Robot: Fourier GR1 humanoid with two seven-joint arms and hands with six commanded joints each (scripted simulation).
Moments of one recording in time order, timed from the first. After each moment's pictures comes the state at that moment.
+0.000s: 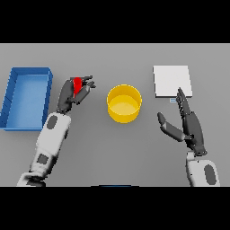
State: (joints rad) left arm -0.60 0.01 0.08 -0.76 -0.19 0.14 -0.24; right arm 0.06 -0.08 0.08 -1.68 0.14 0.01 -0.08
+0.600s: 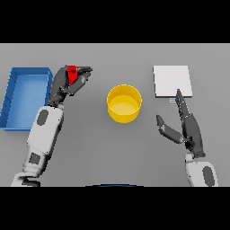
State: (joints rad) left arm -0.59 0.06 0.06 -0.96 -0.11 0.02 -0.18; right arm 0.07 -0.08 0.10 -1.68 0.19 -0.01 -0.14
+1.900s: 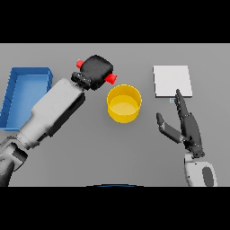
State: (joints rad) left arm -0.97 0.25 -0.59 -0.90 -0.91 -0.28 0.07; right arm 0.07 -0.07 0.10 -1.70 0.17 0.00 -0.06
